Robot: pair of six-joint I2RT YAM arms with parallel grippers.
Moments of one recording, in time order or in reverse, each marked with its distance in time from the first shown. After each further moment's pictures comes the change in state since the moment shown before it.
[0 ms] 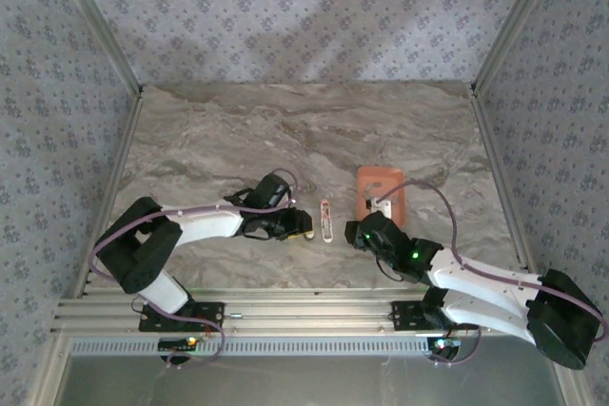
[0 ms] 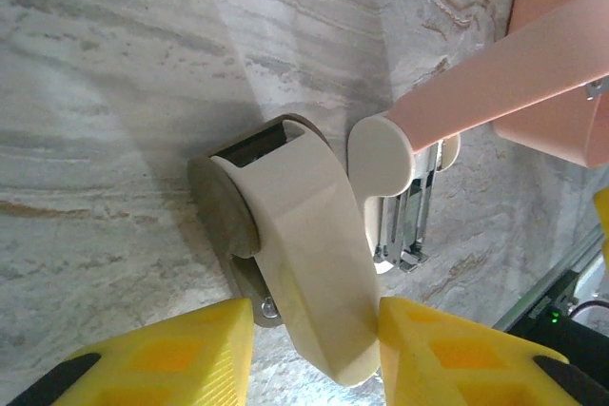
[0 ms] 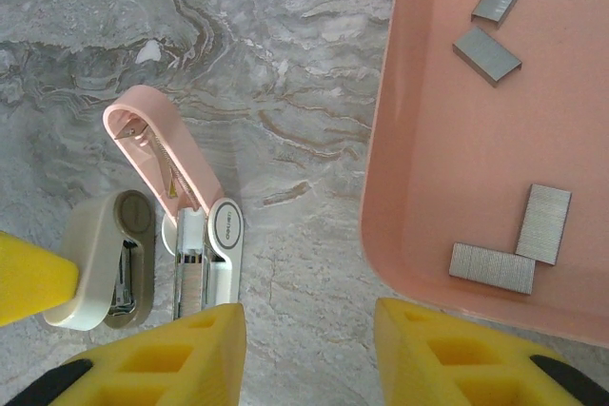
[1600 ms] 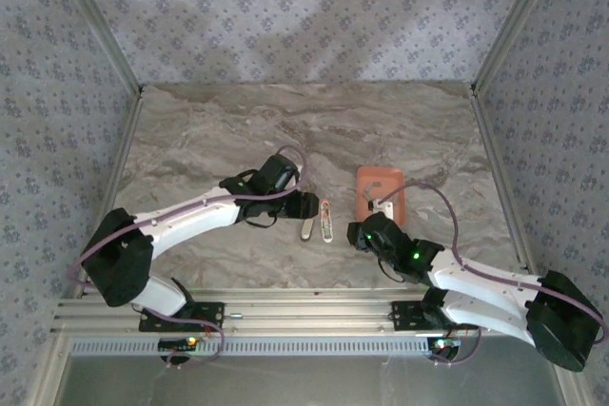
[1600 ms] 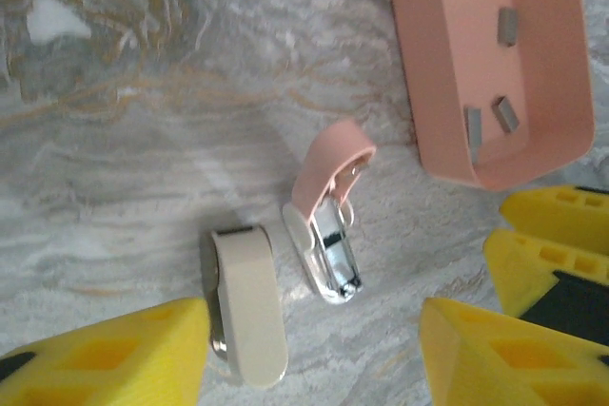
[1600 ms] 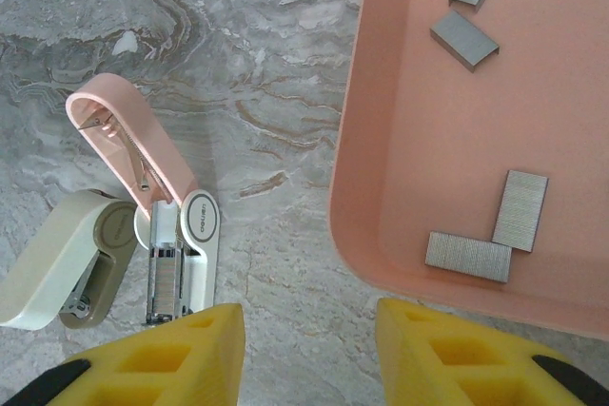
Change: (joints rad) left arm -0.033 -0.094 0.251 -0.293 -0.229 0.278; right arm -0.018 -0.003 -0.017 -0.003 -0.009 0.000
